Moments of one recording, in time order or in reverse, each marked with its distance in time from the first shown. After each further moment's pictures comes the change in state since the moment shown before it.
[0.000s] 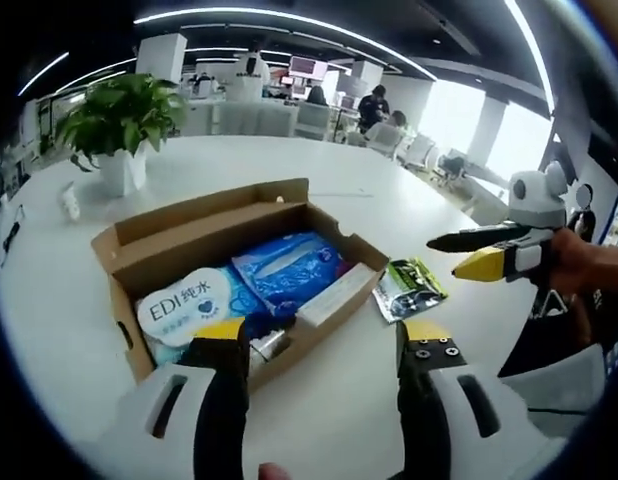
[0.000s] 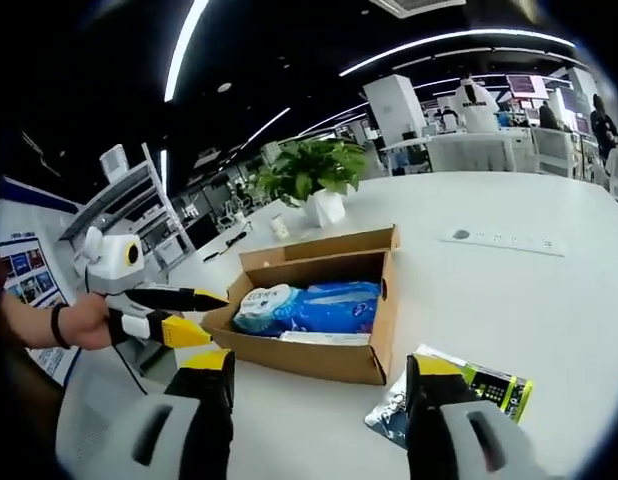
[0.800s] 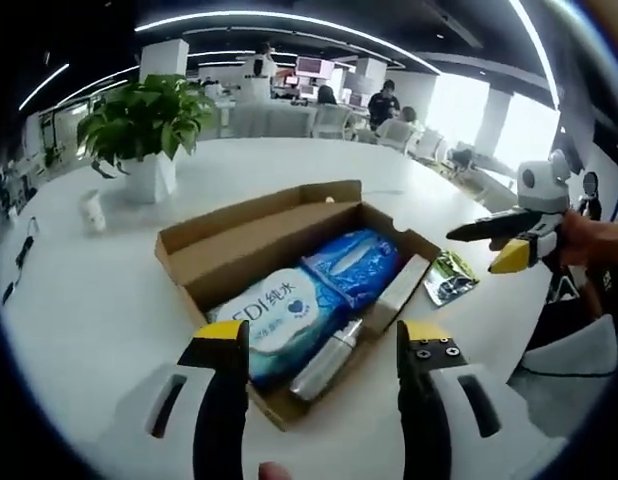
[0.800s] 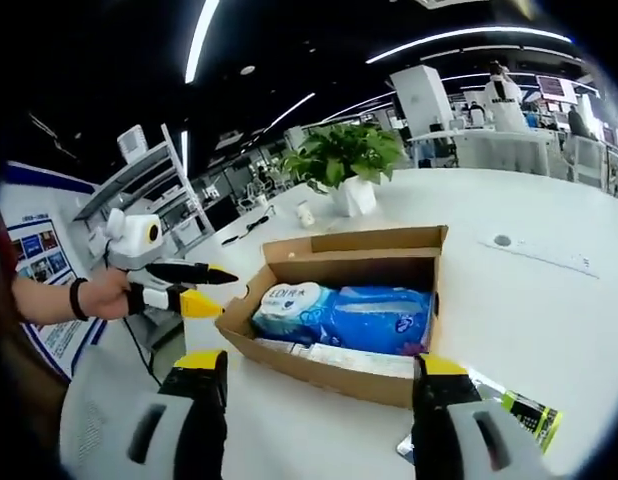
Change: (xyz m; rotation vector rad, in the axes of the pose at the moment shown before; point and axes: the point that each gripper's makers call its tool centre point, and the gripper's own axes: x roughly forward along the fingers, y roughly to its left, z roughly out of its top) left arm -0.018 0.068 0.007 0.093 0.049 0.032; right arm 0.043 0.040 0.012 -0.073 0.081 0.099
